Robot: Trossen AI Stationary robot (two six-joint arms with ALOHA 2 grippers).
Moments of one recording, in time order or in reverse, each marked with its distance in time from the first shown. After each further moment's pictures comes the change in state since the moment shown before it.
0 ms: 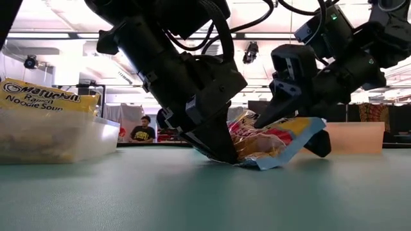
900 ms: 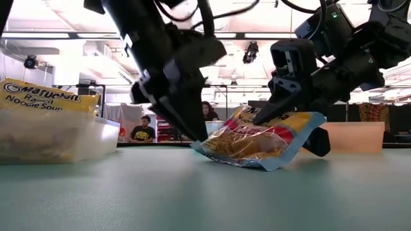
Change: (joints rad) left arm -0.038 -0.110 0.070 -0.347 0.011 -0.204; right arm 0.000 0.004 -0.001 0.048 -0.034 0.038
